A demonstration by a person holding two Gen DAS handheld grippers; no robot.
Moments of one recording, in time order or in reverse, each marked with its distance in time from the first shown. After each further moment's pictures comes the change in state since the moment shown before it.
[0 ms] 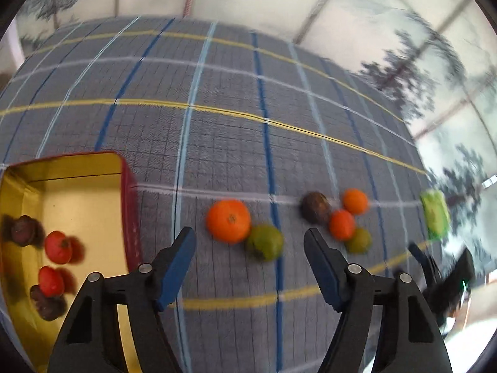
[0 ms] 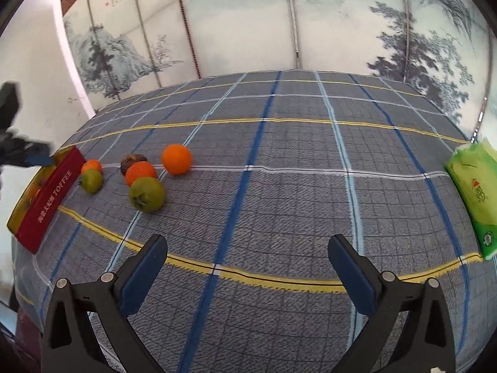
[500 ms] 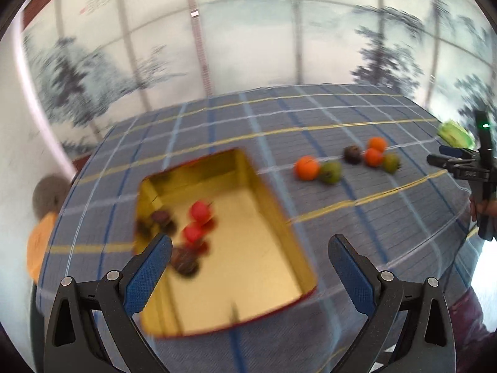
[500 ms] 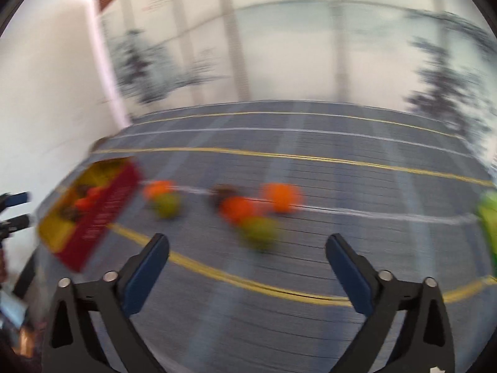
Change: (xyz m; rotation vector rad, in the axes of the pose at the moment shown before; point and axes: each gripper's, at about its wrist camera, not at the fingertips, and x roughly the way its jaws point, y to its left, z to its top) left arm -0.125 0.040 -0.146 0.408 -0.363 0.252; right arm -0.019 0.062 0.021 -0.030 -0.064 -0.028
